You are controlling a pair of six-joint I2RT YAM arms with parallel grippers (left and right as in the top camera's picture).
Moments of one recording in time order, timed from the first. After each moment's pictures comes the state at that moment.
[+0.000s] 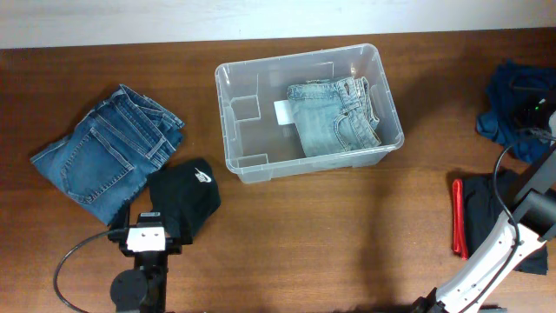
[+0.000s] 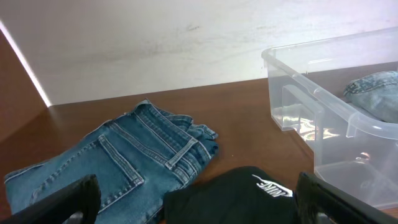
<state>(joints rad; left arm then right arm) 0.05 0.01 0.02 -0.08 0.00 0.14 -0.67 2.44 2.03 -0.71 -0.09 0.23</state>
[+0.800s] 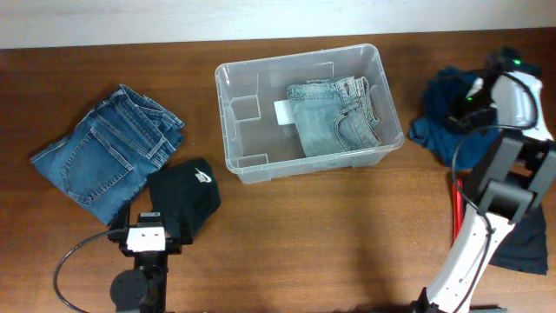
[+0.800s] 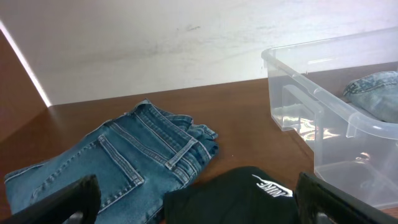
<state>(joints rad) 0.05 0.01 0.02 -0.08 0.00 0.14 -0.38 2.43 2.07 -1.17 -0.11 0.20</state>
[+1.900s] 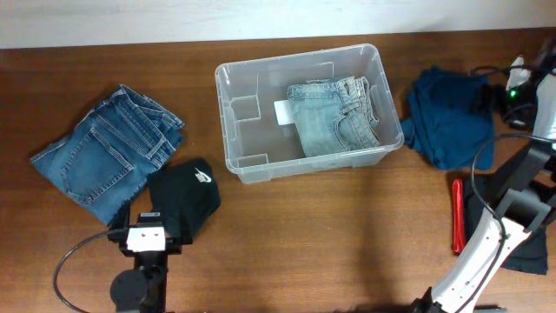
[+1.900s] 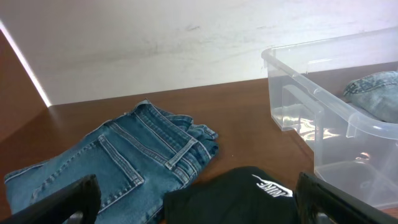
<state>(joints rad) 0.05 0.01 0.02 -0.08 0.00 0.14 -0.53 2.42 2.24 -1.23 -0.14 -0.16</state>
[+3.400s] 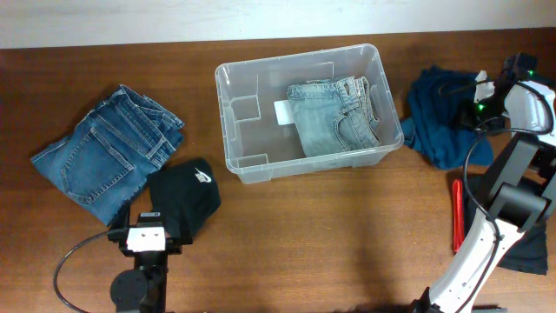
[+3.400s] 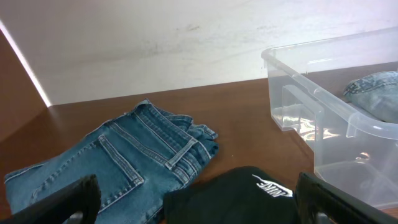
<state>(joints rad) 0.05 0.01 0.02 -0.08 0.00 0.14 -0.46 2.37 1.96 -0.99 -0.13 -0.21</state>
